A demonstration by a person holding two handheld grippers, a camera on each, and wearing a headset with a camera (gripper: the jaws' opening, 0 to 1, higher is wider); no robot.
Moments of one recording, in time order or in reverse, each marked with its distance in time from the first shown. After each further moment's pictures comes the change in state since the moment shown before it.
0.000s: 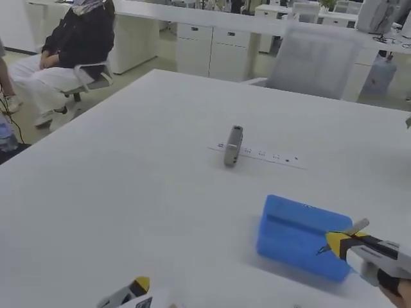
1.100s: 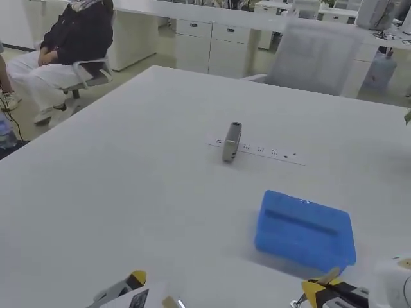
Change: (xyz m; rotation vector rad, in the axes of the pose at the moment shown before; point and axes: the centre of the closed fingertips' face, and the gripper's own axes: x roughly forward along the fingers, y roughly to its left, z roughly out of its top) left arm -0.002 0.001 -0.001 0.001 0.009 0.010; right arm 0.003 0.035 -0.079 -0.071 0.127 0.057
